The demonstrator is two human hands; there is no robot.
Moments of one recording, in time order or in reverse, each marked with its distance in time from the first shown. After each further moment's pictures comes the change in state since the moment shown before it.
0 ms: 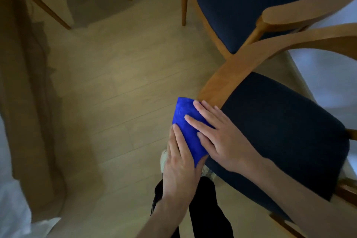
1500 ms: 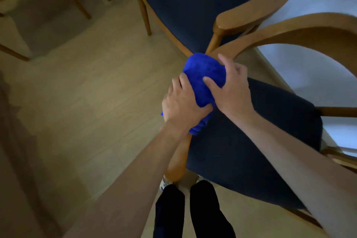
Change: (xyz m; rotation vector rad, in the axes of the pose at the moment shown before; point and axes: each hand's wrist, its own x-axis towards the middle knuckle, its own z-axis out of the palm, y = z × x) left_hand 0.176 0.086 0.007 0.176 -0.109 0.206; right_hand 0.048 0.070 -0.073 0.222 0.523 0.844
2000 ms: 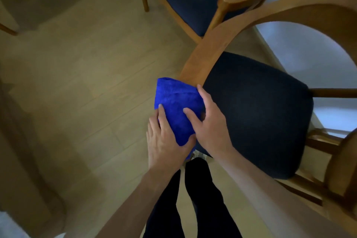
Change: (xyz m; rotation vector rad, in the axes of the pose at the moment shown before) left_hand -0.150 -0.059 0.006 -0.224 0.031 -0.144; right_hand -0.129 -0.011 0.037 0.255 -0.209 0.079
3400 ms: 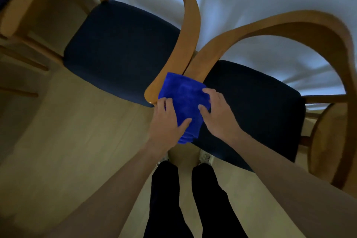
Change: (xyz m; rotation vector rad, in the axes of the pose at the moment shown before) left_hand 0.259 0.222 0.024 0.240 -0.448 0.571; right_hand 0.185 0.009 -0.207 0.000 0.242 0.241
